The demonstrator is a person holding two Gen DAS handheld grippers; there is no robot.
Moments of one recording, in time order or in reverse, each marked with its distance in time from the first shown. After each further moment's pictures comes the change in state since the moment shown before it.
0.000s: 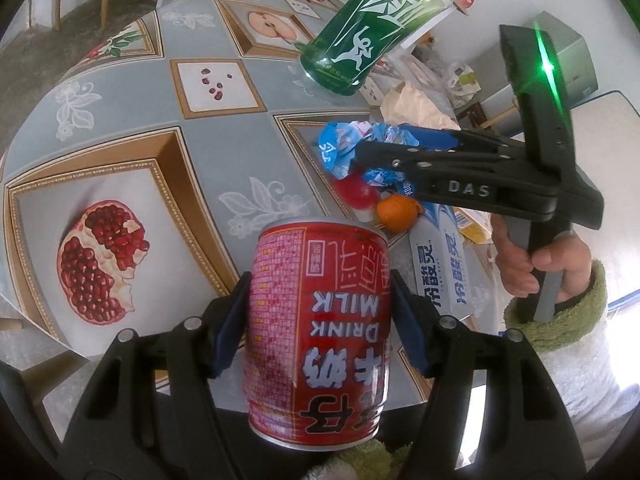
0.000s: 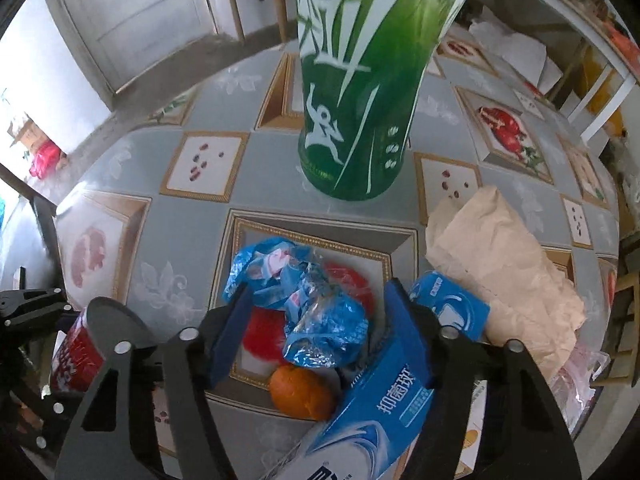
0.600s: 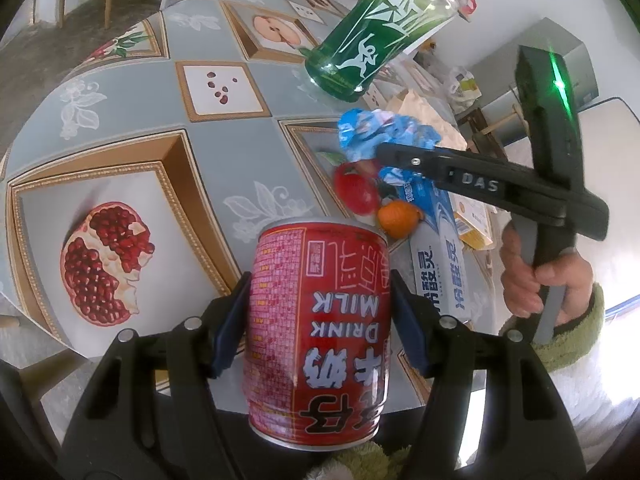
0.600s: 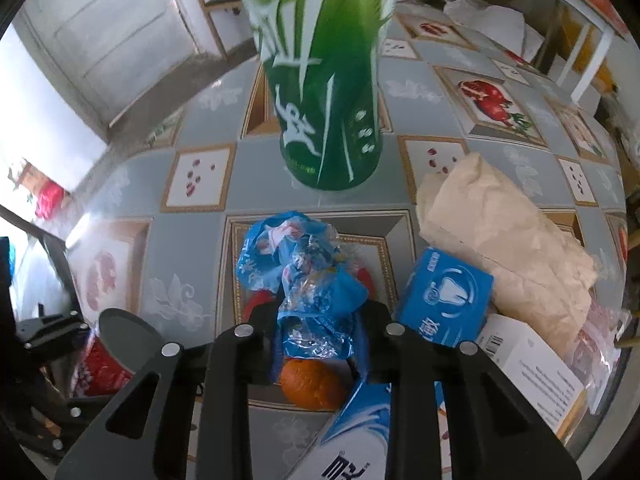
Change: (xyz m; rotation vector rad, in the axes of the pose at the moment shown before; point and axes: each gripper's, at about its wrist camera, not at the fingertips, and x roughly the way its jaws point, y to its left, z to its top) left arm -0.005 0.005 -0.002 -0.016 -0.019 -0.002; right arm -0.017 -0.011 -0.011 0.160 -0.050 0.054
